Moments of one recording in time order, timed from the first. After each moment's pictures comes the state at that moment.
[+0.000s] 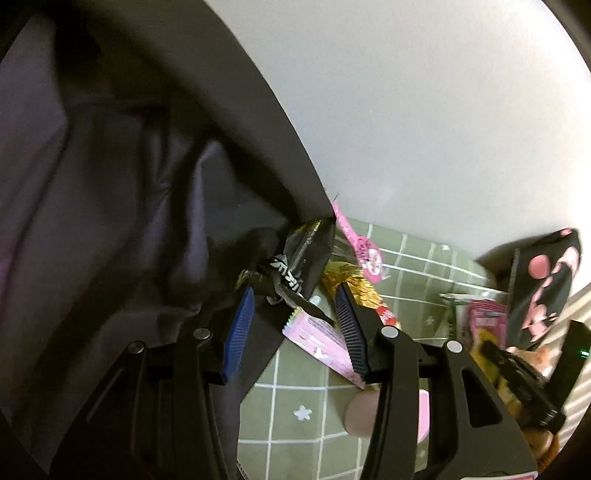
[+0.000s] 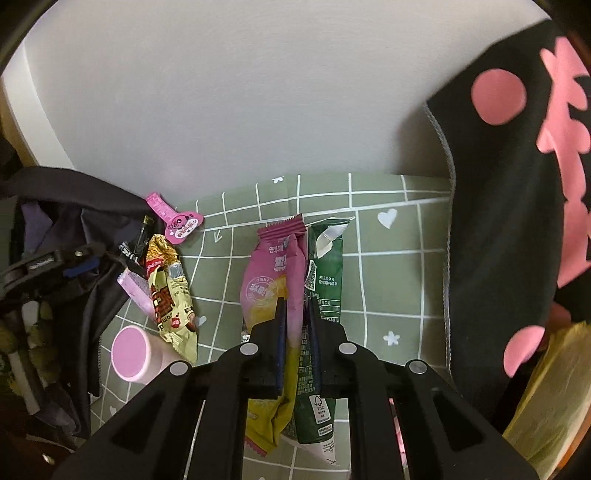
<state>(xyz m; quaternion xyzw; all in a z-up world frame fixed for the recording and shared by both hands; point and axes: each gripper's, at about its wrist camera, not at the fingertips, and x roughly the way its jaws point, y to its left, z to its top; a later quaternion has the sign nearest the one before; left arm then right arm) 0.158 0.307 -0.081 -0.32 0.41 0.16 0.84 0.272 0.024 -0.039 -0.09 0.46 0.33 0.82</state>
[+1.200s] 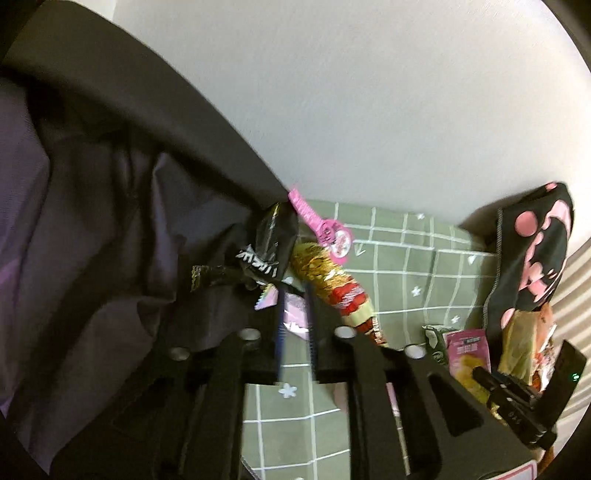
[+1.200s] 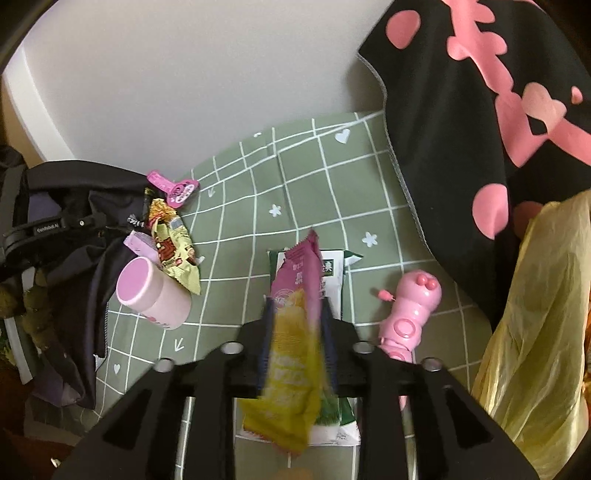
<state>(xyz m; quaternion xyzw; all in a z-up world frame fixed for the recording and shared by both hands) 0.159 0.284 -0.066 -0.27 0.42 0.11 0.86 0.216 -0.029 -0.060 -0.04 0.48 0.30 0.83</state>
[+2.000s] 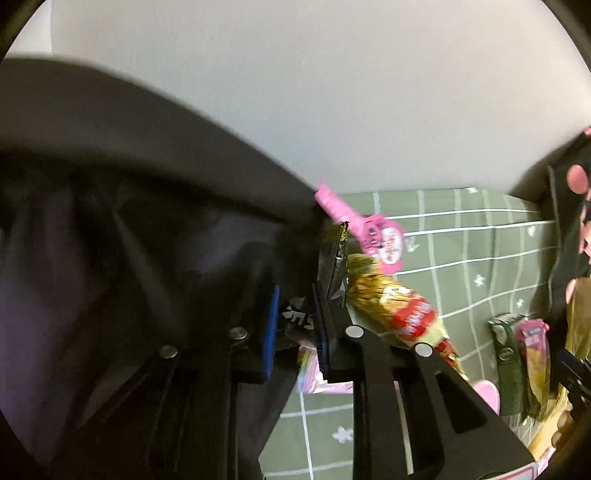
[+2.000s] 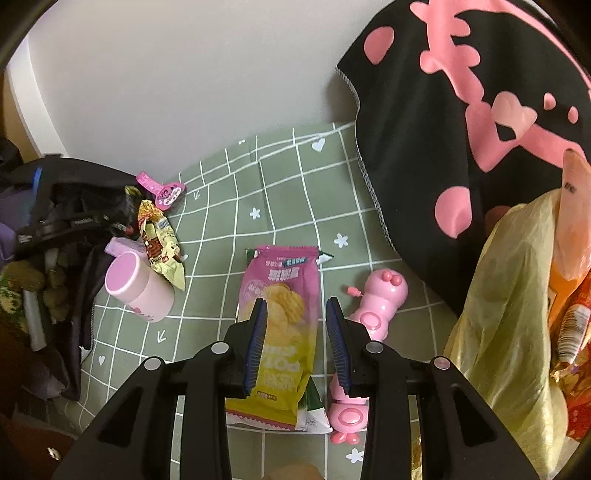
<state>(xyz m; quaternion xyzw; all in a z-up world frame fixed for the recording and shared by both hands) 0.188 0.277 -0.086 -0.15 0.45 0.14 0.87 0.209 -0.045 -0.053 -0.06 0.46 0.28 0.84</state>
